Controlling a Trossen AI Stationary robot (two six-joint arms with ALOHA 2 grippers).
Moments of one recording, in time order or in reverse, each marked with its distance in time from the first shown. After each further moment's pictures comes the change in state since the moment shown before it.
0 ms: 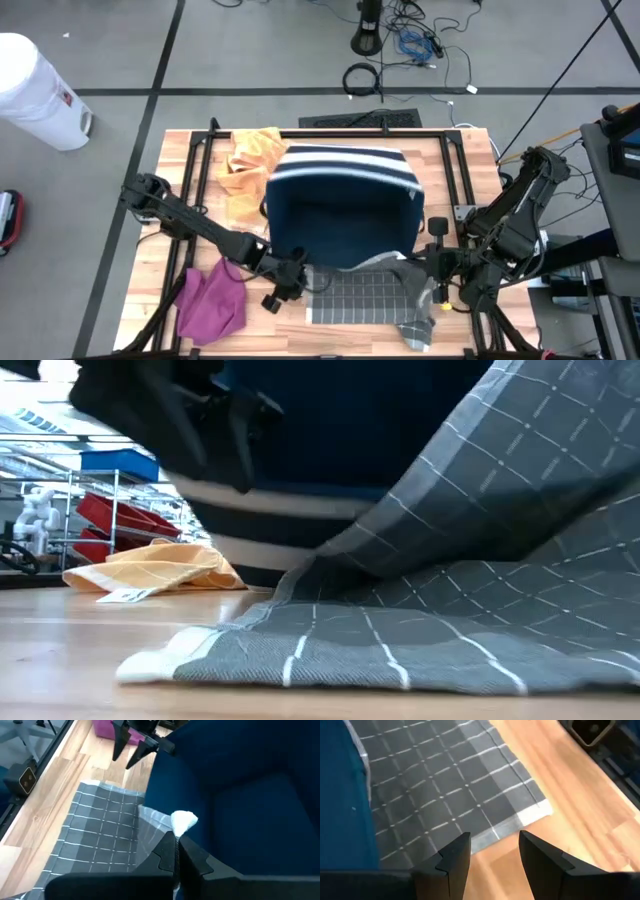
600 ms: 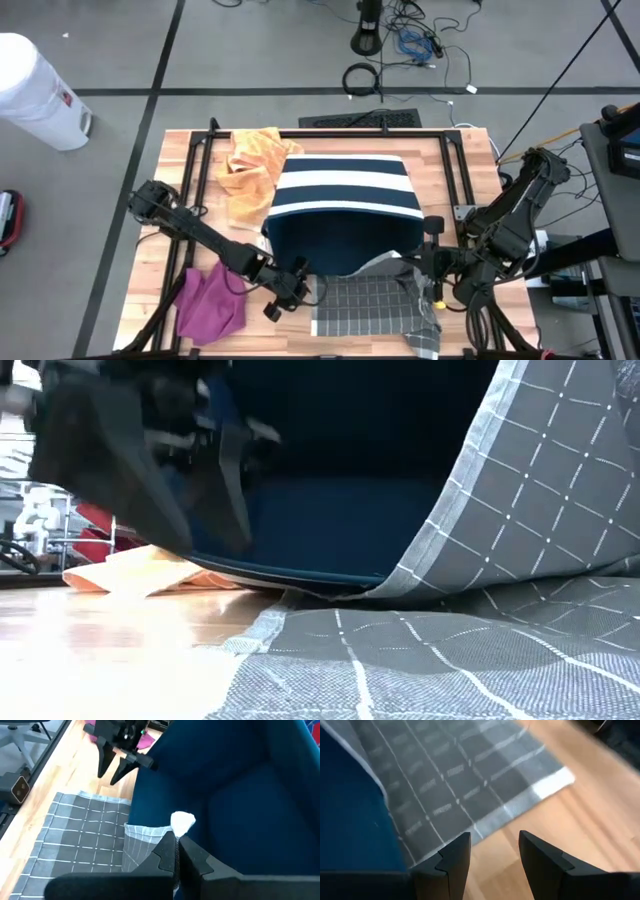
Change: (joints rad) left arm -0.056 0.086 -0.065 0.206 -0.077 0.042; right arm -0.039 0.011 0.000 0.051 0.000 -0.034
